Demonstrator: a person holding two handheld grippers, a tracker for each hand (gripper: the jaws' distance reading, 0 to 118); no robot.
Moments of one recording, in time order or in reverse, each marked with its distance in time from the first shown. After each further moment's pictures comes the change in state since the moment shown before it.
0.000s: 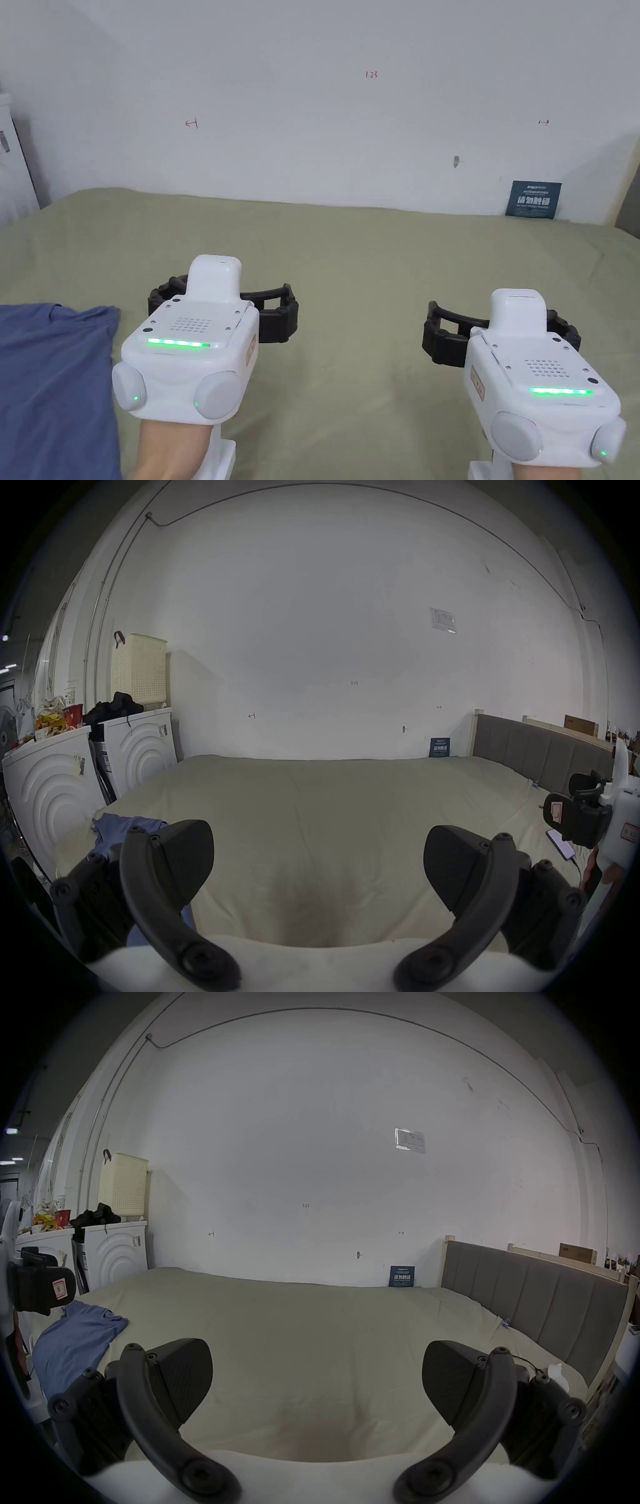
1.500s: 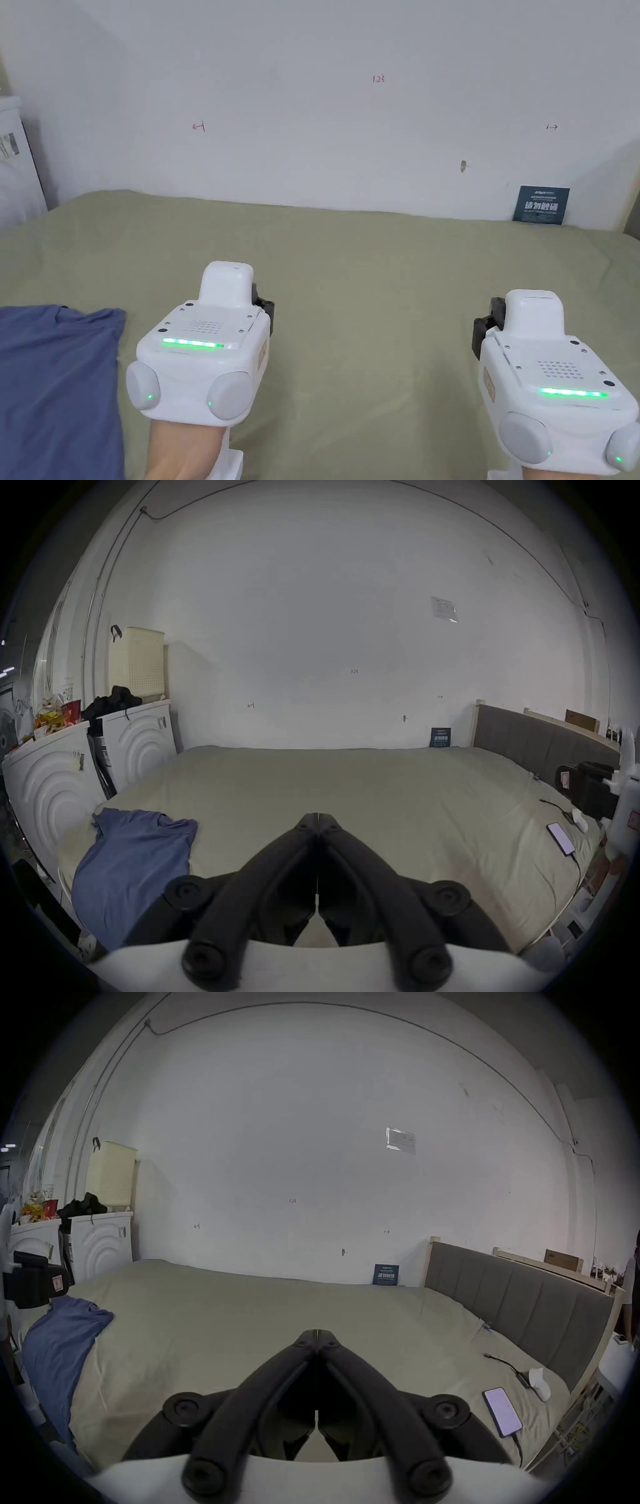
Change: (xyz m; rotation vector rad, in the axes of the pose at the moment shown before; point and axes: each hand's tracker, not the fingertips) left arm -0.001 -0.009 -0.017 -0.048 -0.003 -0.007; right arm 0.002 0.003 -0.004 -0.027 -0.070 0.038
